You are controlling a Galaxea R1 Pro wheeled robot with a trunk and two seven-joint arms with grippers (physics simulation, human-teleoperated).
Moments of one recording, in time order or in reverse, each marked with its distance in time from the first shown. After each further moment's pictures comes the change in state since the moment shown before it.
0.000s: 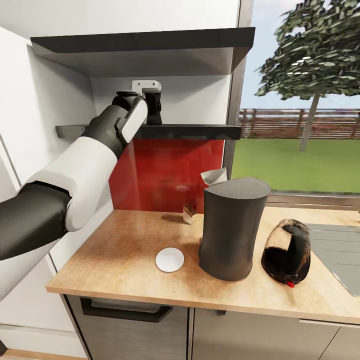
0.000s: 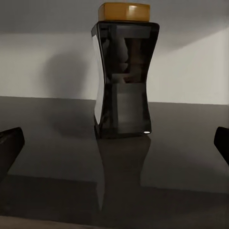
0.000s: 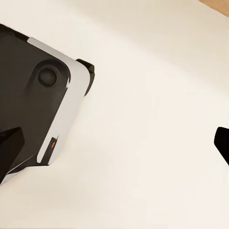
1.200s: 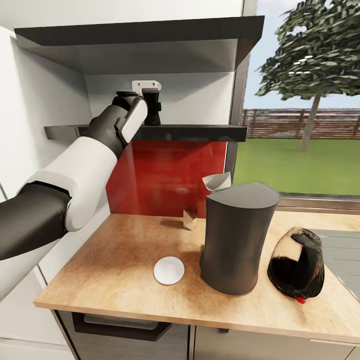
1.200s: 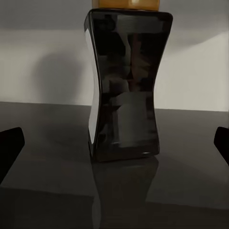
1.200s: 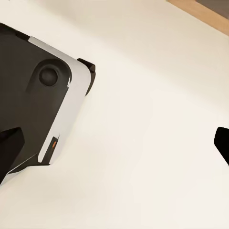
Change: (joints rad) left arm 0.001 0.000 0.003 0.001 0.000 0.000 0.000; right arm 0.002 0.003 0.000 0.002 0.001 -0.001 -0.003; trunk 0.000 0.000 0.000
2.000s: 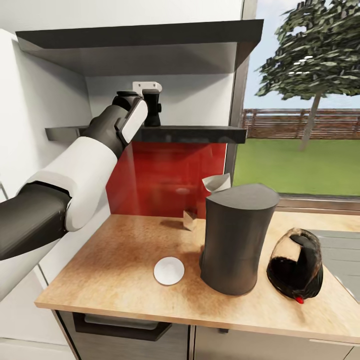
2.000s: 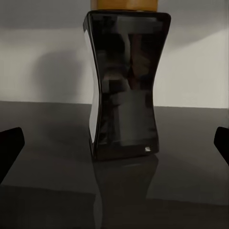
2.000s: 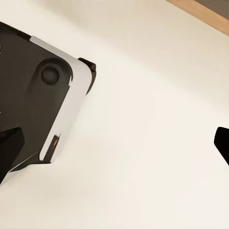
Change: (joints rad) left arm -0.001 0.000 -0.006 -0.001 0.000 0.022 0.000; right arm 0.000 0.000 0.000 0.000 0.000 0.000 0.000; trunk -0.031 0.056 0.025
